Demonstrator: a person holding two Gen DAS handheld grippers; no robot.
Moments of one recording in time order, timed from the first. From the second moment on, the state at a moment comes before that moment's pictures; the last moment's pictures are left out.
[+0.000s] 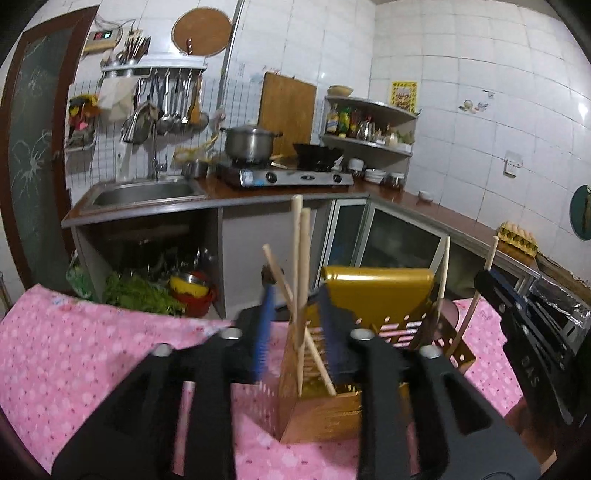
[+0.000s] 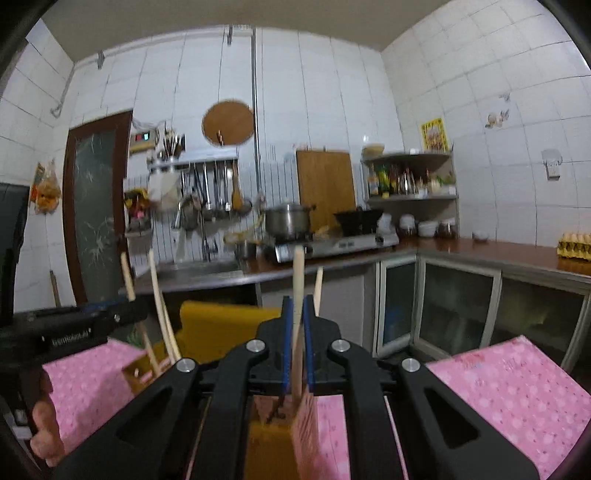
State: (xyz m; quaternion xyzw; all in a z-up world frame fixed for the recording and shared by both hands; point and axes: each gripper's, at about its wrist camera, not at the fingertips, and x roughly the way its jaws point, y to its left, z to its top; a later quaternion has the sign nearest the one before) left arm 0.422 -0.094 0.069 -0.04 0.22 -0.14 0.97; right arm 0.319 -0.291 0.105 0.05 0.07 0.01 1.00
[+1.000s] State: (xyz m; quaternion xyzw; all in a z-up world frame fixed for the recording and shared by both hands) left arm 0.267 0.000 -0.039 0.01 0.45 -0.08 0.89; right arm 0.182 -0.266 -0.015 0.06 0.40 -0.07 0.91
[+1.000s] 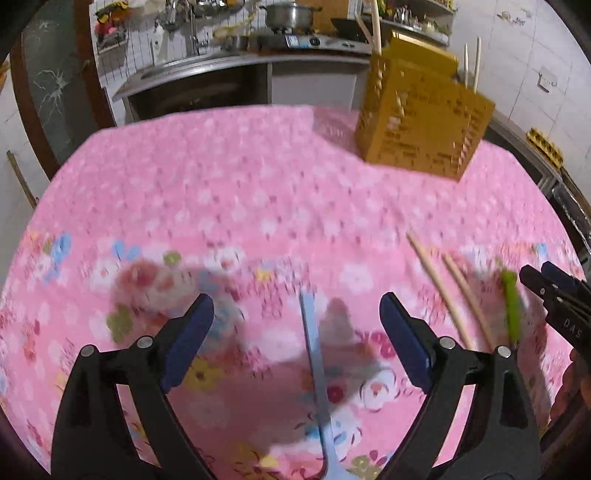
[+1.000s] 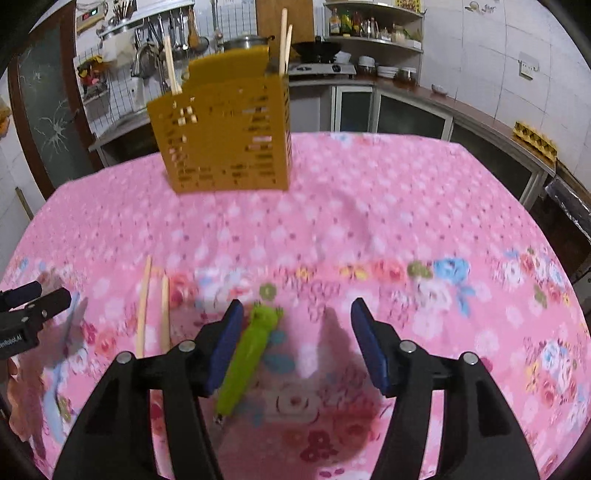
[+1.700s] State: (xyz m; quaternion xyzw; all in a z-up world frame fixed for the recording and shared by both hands) left arm 0.280 -0.019 -0.052 0.03 0.48 -0.09 0.87; right arm 0.205 -0.246 -0.042 0.04 0.44 -0.04 0.90
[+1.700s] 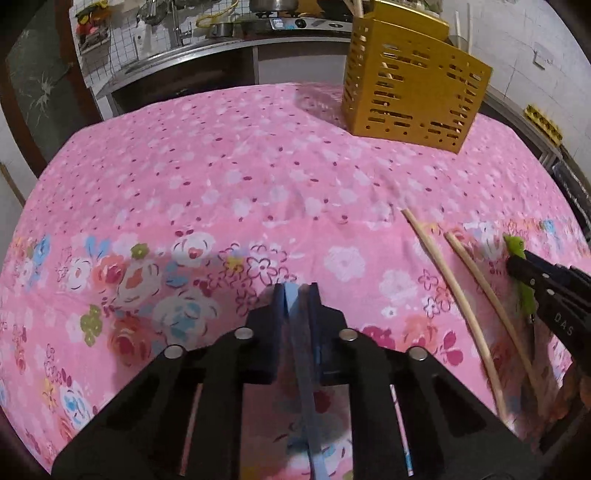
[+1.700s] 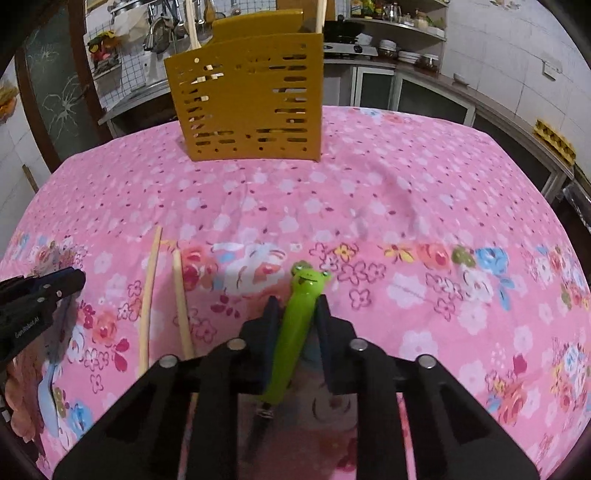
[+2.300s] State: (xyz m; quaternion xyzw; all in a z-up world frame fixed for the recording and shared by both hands) left arm 0.291 -0.018 -0.057 0.00 0.46 -0.09 0.88; right arm 0.235 -0.246 -0.050 0.04 0.45 -0.06 0.89
